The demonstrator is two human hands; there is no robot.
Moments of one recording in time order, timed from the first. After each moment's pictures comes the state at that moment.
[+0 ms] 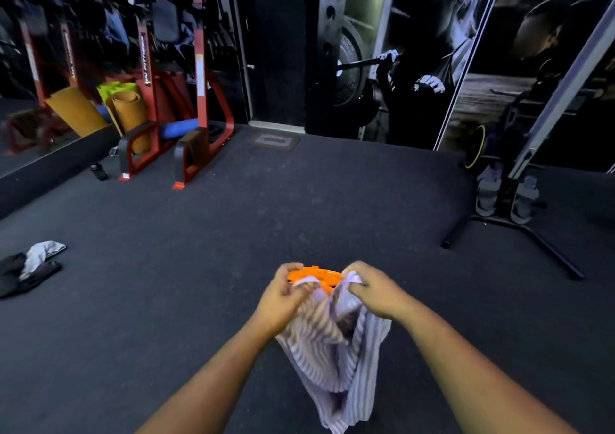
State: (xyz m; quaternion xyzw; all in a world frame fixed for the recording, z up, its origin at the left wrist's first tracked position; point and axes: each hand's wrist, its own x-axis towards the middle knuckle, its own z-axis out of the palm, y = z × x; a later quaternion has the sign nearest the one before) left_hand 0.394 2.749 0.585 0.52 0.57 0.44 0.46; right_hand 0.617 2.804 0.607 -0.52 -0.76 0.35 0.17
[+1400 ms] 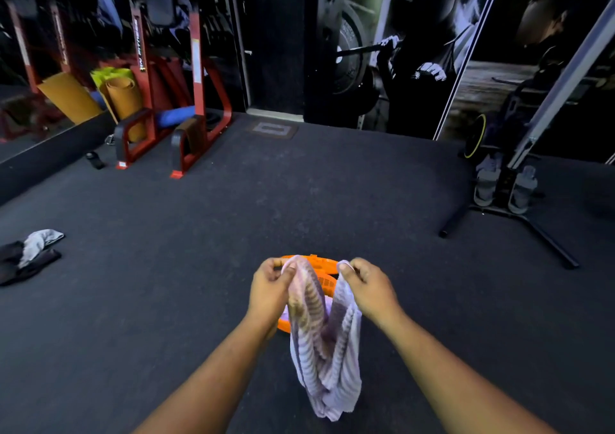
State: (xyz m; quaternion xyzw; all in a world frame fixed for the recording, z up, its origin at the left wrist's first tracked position) left_hand 0.396 2.744 0.574 0.37 0.62 0.54 0.43; right_hand 0.598 2.775 0.582 -0.61 -0.64 0.34 0.32
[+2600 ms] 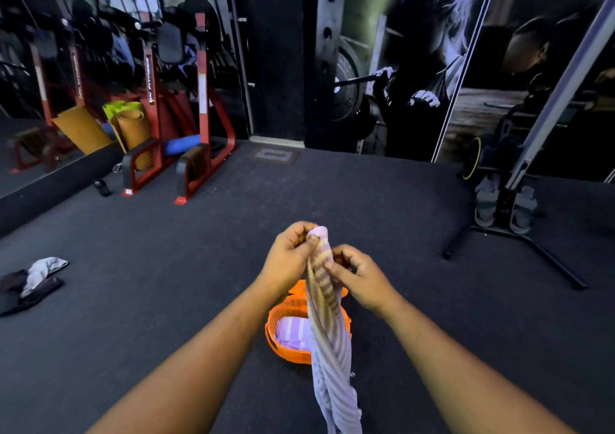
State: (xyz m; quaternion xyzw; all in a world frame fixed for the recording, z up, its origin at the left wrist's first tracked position) left_hand 0.412 2.790 0.677 0.55 0.48 0.53 0.43; right_hand 0.588 2.803 0.633 -0.40 -0.70 0.44 0.40
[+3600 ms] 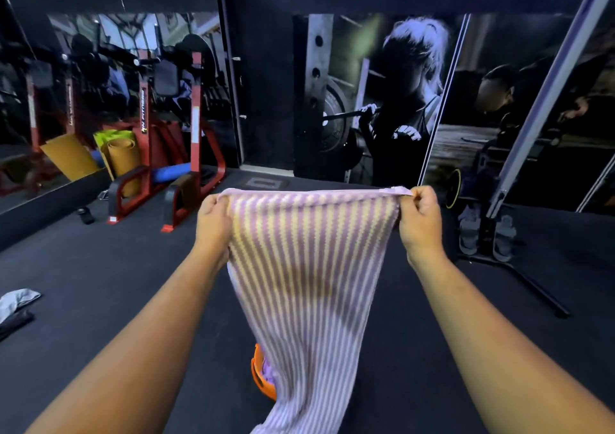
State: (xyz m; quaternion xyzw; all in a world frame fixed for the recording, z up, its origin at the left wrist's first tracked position) left_hand 0.313 2.857 0.744 0.36 0.54 0.68 0.33; right_hand 0.655 2.866 0.769 -0.54 -0.50 0.27 0.62
